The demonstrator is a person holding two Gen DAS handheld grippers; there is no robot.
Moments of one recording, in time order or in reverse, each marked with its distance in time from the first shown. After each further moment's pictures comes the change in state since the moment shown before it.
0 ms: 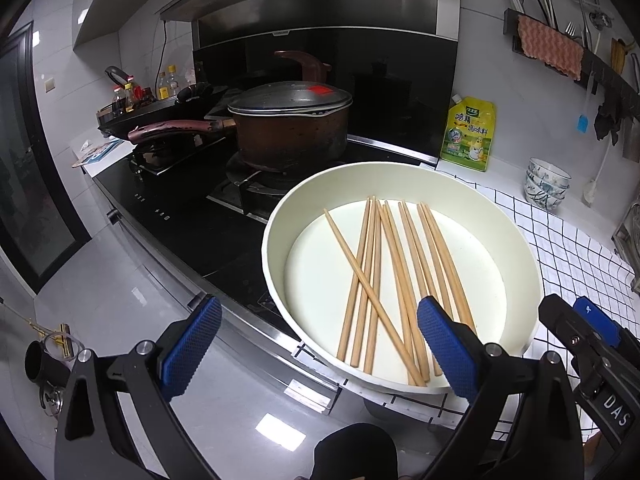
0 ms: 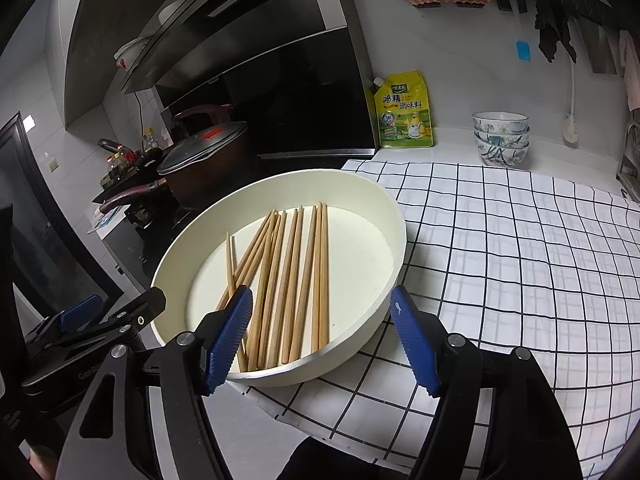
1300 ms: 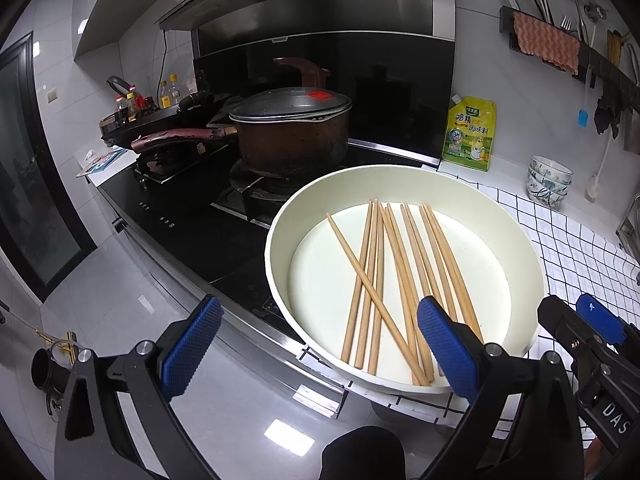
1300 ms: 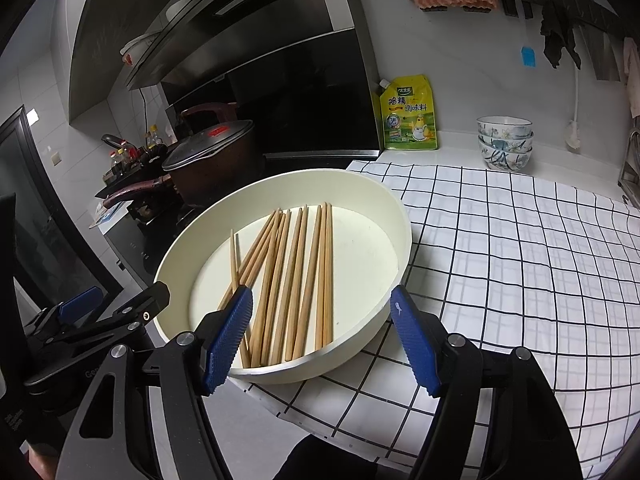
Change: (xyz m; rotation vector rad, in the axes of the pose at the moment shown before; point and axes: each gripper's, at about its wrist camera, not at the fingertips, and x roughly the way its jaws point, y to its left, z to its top) left arm -0.004 -0.003 -0.002 0.023 -0.017 0.020; right arm -0.002 0.003 -0.003 -0.021 -0.007 0.004
